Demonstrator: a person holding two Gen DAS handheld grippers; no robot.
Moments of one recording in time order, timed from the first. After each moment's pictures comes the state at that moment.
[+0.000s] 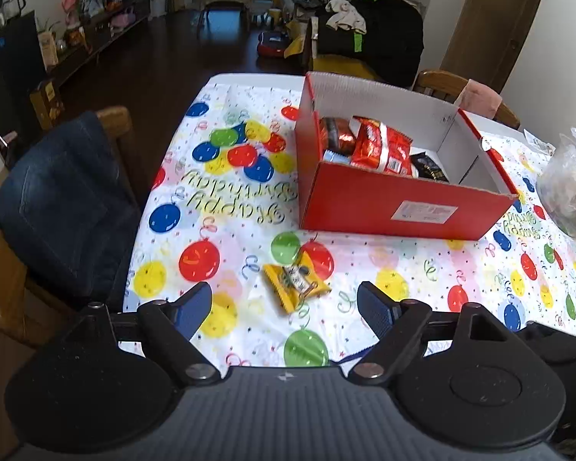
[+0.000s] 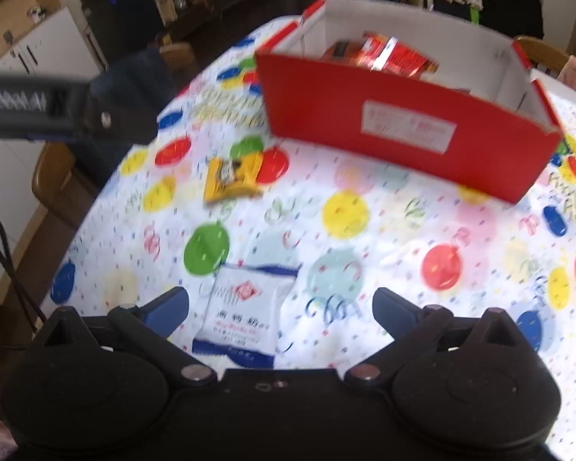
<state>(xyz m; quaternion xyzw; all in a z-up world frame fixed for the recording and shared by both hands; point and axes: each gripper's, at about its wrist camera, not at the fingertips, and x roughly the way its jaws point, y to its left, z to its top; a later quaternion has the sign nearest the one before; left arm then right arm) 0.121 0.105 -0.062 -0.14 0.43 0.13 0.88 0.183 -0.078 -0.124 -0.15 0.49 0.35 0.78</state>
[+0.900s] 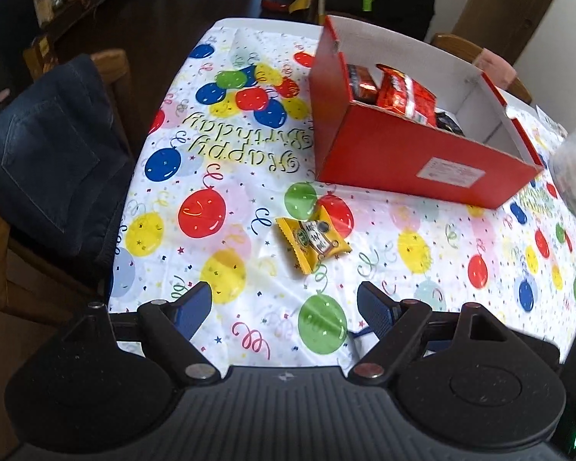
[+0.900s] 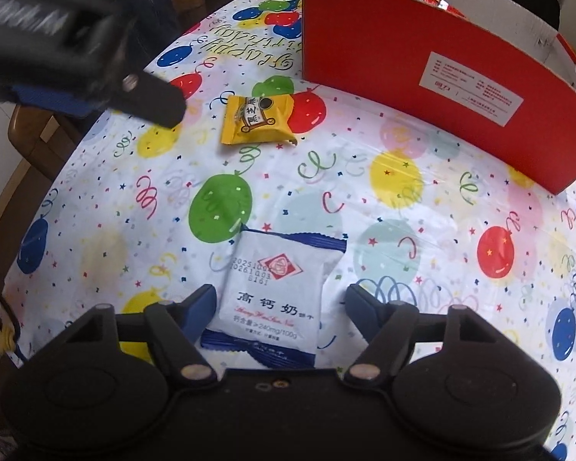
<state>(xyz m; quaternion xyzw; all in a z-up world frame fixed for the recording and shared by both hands) 0.135 0.125 -0.098 -0.17 0.49 0.12 0.85 0.169 -0.038 -0.167 -0.21 0.51 0.33 0.76</state>
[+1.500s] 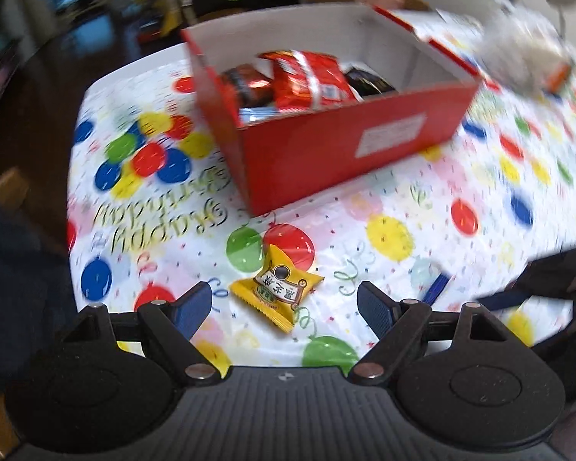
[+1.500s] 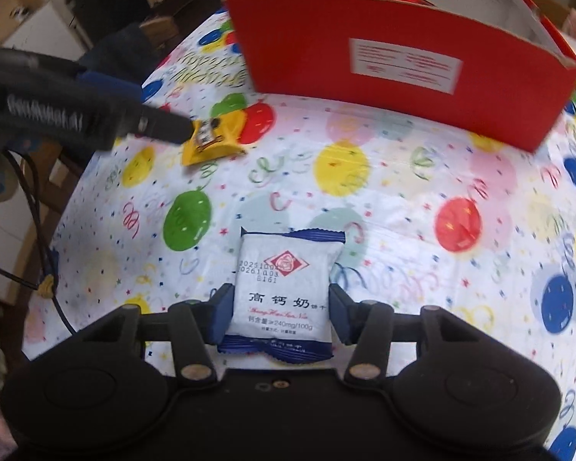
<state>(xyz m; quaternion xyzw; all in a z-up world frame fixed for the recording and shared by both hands) 0.195 0.105 -0.112 0.03 0.50 -0.05 0.86 0.202 -0.091 -0.152 -0.11 0.55 0.34 0.76</state>
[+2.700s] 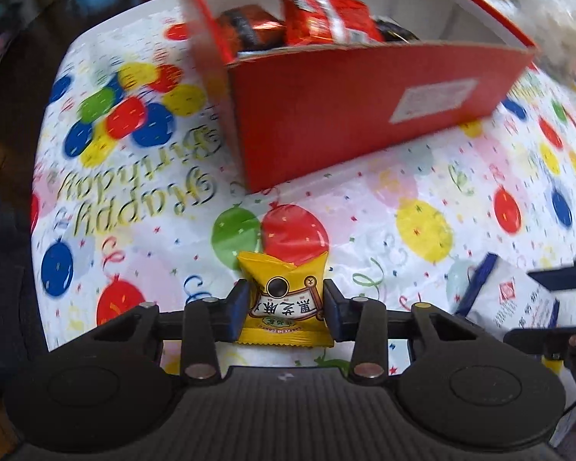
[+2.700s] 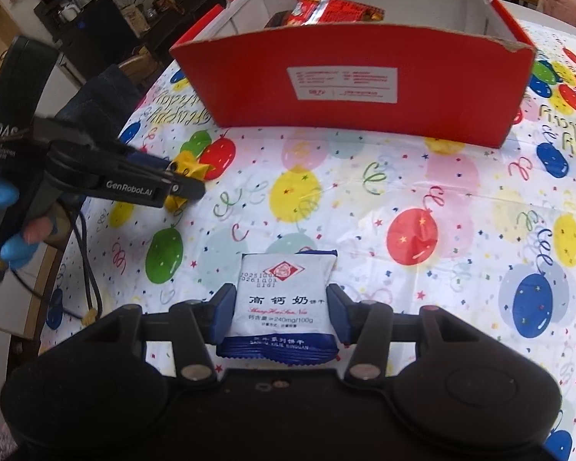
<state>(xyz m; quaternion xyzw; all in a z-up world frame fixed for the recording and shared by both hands) 0.231 0.106 -0.159 -0.01 0.55 -0.01 0.84 0.225 -0.119 -0.141 -0.06 0.54 0.32 0.77</state>
